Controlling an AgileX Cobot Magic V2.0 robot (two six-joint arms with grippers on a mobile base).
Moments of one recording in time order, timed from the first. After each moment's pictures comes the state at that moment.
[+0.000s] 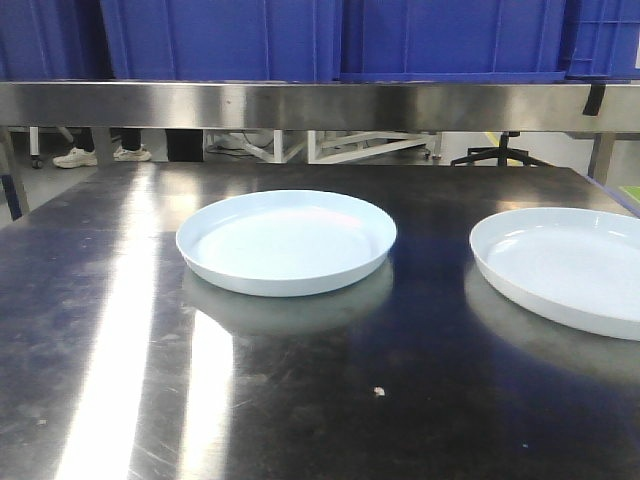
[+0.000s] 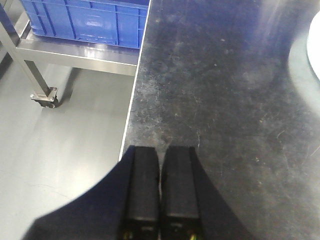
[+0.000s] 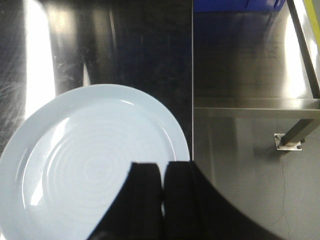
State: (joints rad) left arm -0.12 0.73 -0.39 0.04 0.42 -0.15; right arm -0.08 0.98 -0.60 0.12 0.34 -0.03
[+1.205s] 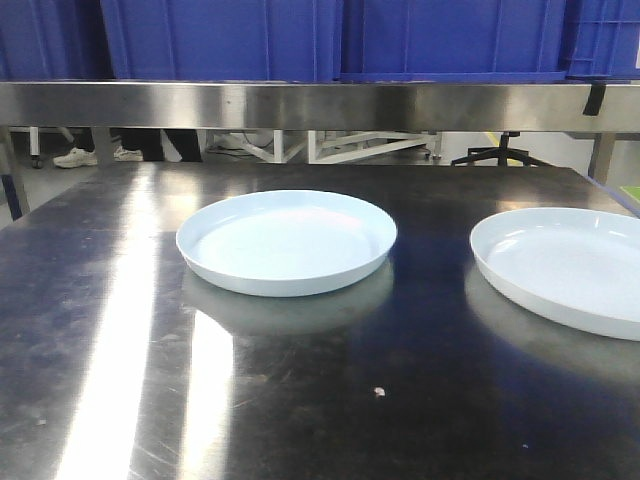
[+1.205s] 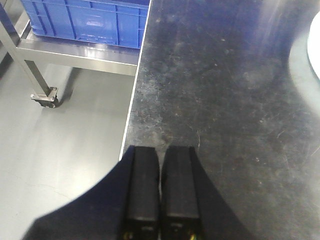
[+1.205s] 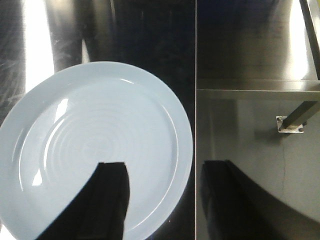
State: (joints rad) left arm -0.12 0.73 -0.39 0.04 0.42 -0.15; right arm -0.08 1.02 -0.60 0.12 0.38 -0.03
